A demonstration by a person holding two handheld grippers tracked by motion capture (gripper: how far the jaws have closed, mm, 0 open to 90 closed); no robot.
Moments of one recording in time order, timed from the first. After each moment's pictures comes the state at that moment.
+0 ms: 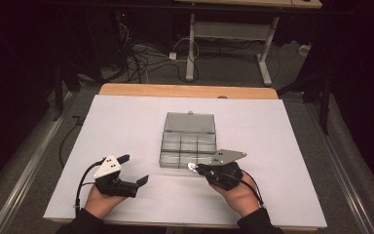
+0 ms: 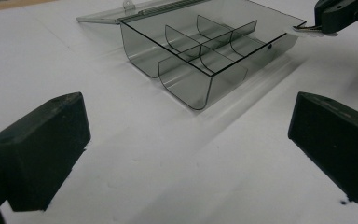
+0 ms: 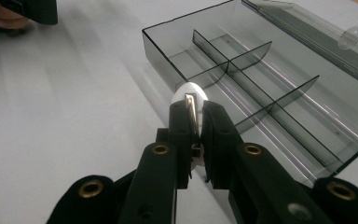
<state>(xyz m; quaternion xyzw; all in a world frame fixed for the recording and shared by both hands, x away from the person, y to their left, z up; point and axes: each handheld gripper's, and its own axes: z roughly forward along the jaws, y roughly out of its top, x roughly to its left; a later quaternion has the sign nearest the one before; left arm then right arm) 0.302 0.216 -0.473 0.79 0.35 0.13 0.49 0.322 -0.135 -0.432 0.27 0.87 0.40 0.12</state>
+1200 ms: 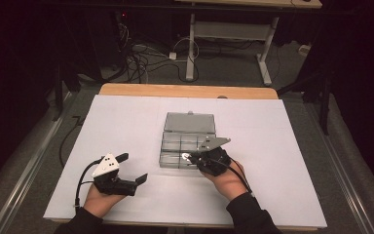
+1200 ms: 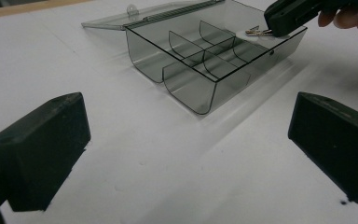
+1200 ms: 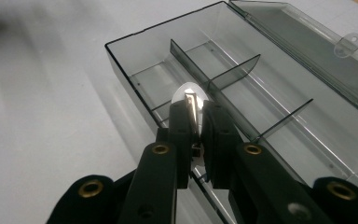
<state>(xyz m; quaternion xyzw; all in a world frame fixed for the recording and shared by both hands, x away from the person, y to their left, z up) 0.303 0.220 -0.471 0.78 0.35 0.13 0.49 0.360 -0.108 -0.435 0.28 0.88 0.37 0.12</state>
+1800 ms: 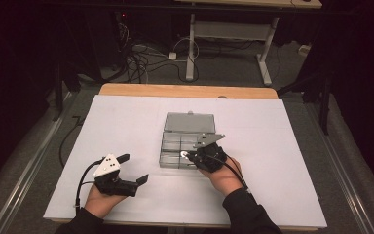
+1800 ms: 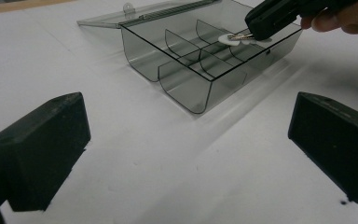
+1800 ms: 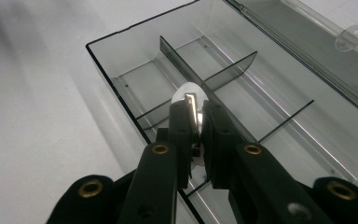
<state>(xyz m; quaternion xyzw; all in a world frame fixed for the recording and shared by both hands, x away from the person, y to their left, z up) 0.302 0.218 -0.471 0.78 0.35 0.13 0.49 0.371 -0.099 -0.439 0.29 0.88 0.35 0.12</state>
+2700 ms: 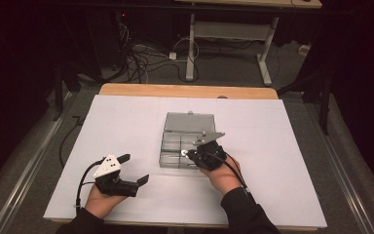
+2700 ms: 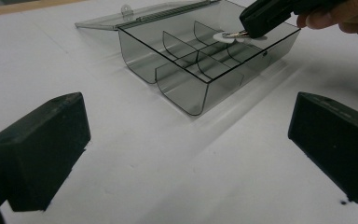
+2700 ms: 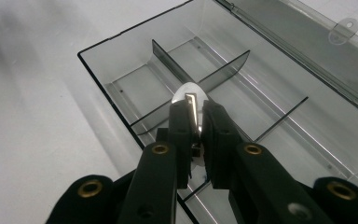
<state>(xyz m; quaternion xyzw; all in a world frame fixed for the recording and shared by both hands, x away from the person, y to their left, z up) 0.302 0.216 -0.470 0.78 0.35 0.13 0.50 0.374 -0.098 -0.437 0.32 0.88 0.35 0.12</state>
